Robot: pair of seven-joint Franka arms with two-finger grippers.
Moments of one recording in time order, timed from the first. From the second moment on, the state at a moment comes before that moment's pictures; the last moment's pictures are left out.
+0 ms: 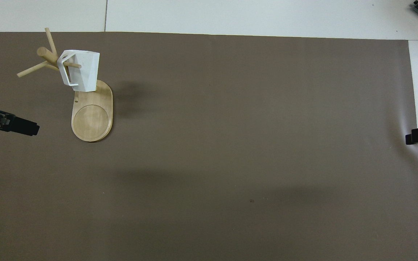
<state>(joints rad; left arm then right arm) 0.00 -0.05 -0.11 -1.61 0.01 1.55 0.19 -0.06 -0.14 -0.09 -1.74 -0.01 1.59 -0.08</state>
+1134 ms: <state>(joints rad) 0.01 -0.05 -0.10 -1.60 0.01 1.56 0.19 -0.06 -0.14 -0.09 -1.74 -0.01 1.59 -0.08</state>
